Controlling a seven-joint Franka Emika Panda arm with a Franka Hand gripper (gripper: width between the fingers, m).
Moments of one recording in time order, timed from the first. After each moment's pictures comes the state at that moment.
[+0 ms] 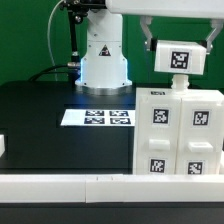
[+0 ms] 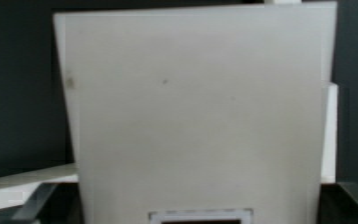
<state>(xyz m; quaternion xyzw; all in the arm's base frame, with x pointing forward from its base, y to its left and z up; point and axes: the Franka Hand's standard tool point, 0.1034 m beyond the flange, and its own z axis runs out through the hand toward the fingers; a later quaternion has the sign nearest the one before) 0.608 0.063 0.185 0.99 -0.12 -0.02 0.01</state>
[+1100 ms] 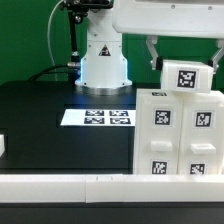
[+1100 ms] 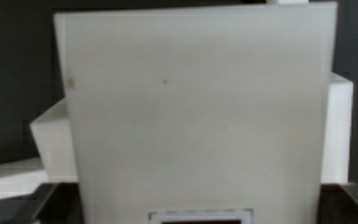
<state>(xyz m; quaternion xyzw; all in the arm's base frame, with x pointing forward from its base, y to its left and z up) 0.621 0.070 0.164 0.99 -0.12 0.02 0.01</state>
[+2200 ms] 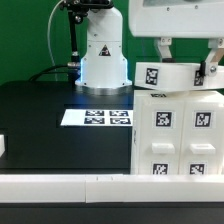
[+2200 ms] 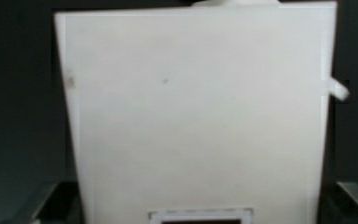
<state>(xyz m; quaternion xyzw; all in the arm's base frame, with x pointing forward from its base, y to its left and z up) 0.628 0.076 0.163 0.84 -0.54 0.03 -0.03</state>
